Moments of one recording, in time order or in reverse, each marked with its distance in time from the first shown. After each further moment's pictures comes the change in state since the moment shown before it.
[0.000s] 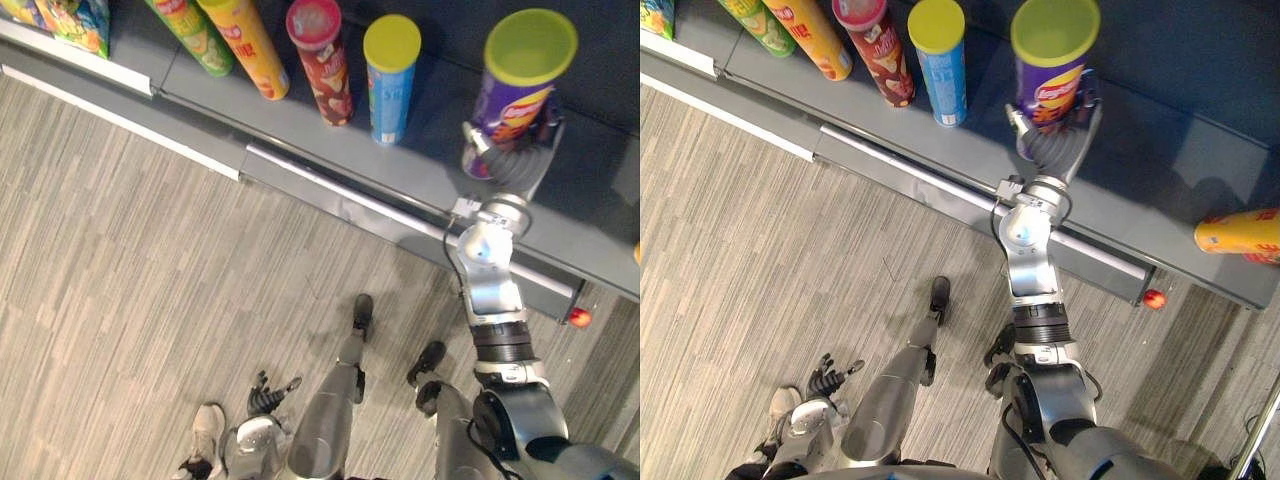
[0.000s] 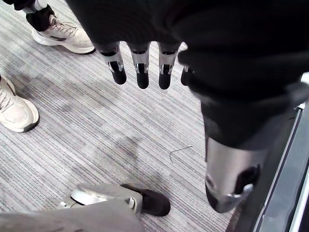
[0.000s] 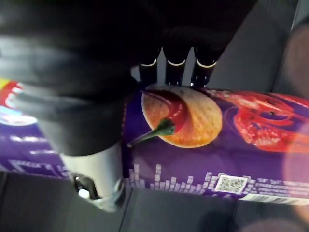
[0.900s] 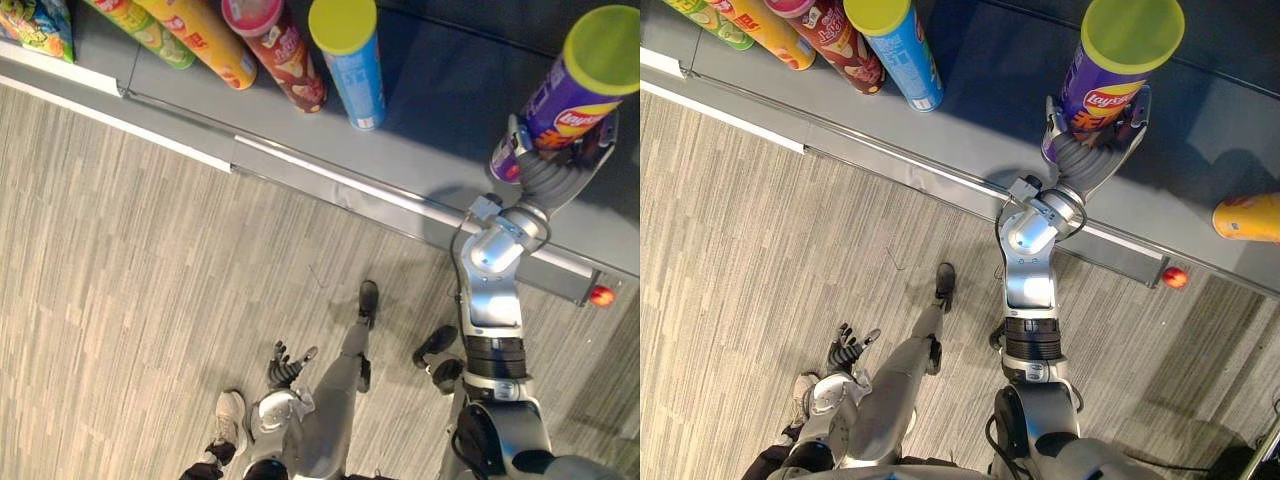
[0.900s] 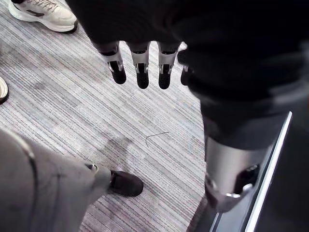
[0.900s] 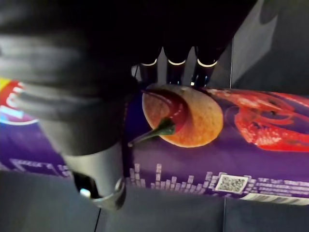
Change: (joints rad) left arm -0.041 -0.086 0.004 -0.077 -0.039 -0.038 0.009; right arm 0.056 0.111 -0.032 -0.134 -0.014 0.015 -0.120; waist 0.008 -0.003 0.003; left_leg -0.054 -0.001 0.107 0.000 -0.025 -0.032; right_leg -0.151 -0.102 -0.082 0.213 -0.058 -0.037
